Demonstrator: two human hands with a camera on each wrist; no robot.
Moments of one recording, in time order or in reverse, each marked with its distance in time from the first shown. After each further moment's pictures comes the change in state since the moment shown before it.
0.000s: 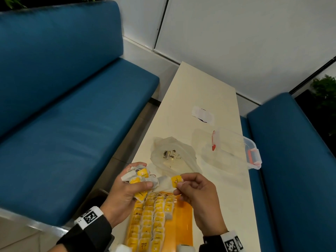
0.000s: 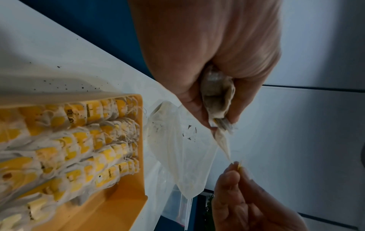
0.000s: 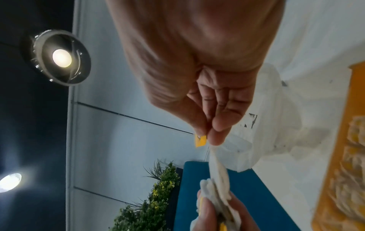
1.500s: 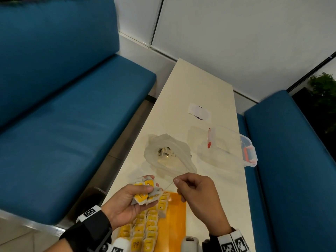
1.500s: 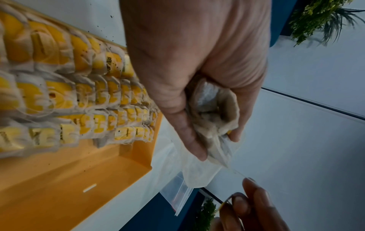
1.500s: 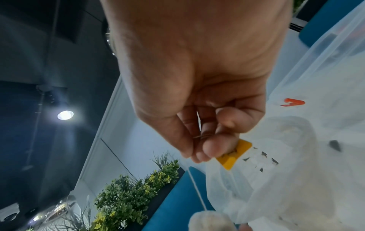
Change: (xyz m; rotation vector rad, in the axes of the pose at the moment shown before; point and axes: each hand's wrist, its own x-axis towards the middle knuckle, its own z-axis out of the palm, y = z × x) left_hand 0.014 -0.034 0.000 -0.257 0.001 -0.490; right_hand 0.003 -0.011 -0.024 -0.497 -0.119 -0.185
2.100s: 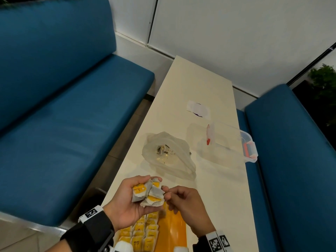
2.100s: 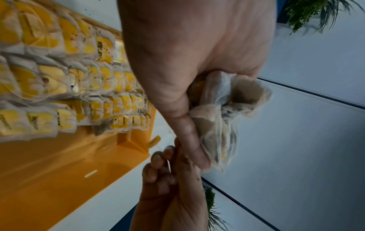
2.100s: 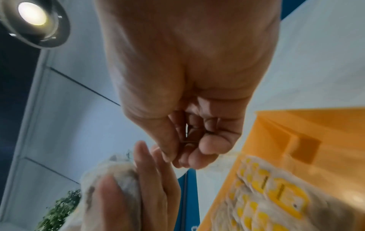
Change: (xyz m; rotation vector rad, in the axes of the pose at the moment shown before) left_hand -0.009 -0.001 0.022 0.005 -0.077 -0.115; right_hand 0.004 0.068 0.026 0.225 -0.142 0.169
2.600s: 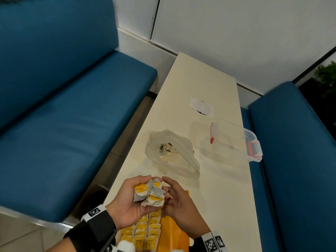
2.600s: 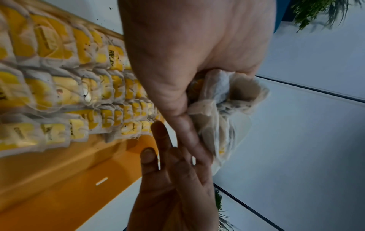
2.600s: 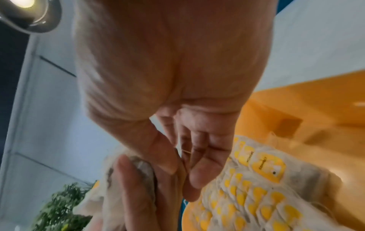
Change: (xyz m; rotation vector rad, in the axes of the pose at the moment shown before) left_hand 0.007 -0.001 -0.005 0.002 0.081 0.054; right_hand 0.007 0.019 0.018 0.090 -0.218 -0.047
